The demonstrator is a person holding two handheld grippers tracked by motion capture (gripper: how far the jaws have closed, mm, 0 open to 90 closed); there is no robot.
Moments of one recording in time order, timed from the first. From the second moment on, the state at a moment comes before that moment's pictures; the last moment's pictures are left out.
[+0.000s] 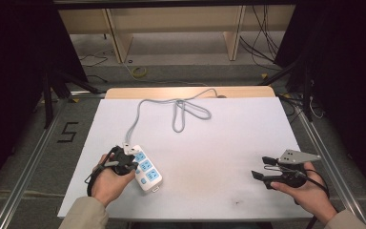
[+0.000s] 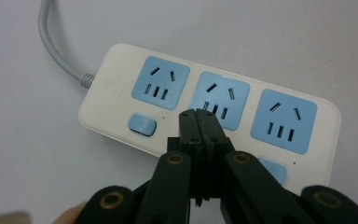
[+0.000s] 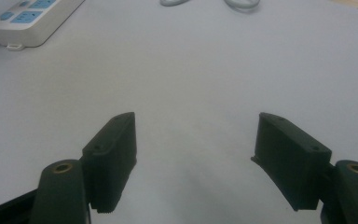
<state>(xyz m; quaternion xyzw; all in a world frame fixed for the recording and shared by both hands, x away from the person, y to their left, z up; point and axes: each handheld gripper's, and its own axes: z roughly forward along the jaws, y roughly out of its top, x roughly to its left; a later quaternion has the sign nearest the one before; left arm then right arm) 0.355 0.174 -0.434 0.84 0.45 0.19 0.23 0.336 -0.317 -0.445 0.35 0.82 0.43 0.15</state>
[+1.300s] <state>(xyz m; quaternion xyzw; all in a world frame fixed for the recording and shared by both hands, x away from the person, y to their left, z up) 0.365 0.168 -0.441 0.85 0.45 0.16 0.21 0.336 -0.316 -0.446 0.35 0.82 0.43 0.15</state>
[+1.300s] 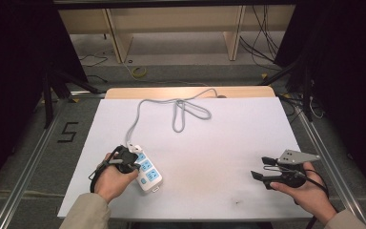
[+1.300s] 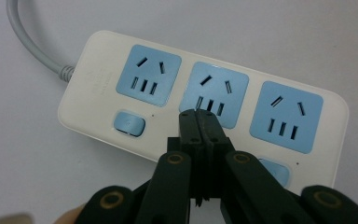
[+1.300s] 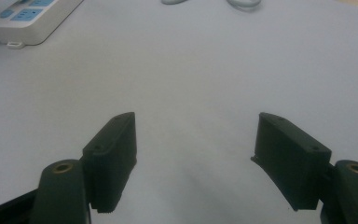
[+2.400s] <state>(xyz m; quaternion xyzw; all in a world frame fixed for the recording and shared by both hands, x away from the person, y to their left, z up) 0.368 0.164 -0.442 0.86 0.45 0.15 0.19 0.336 -0.316 -0.446 0.34 0.82 0.43 0.15</state>
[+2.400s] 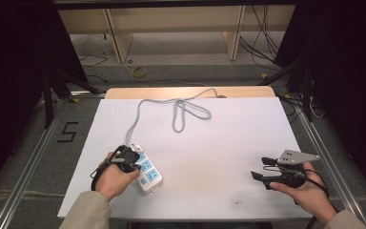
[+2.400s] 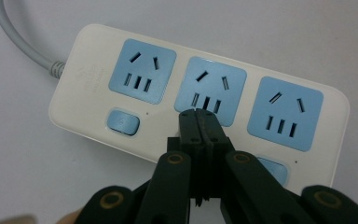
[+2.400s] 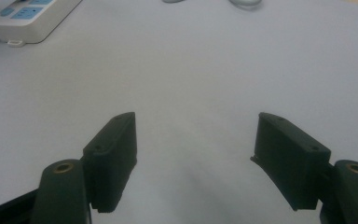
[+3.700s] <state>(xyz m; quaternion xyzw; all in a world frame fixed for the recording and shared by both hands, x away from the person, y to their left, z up) 0.372 0.162 -0.440 0.86 0.46 0.13 0.17 0.336 -0.315 -0.447 0.34 0.82 0.43 0.15</state>
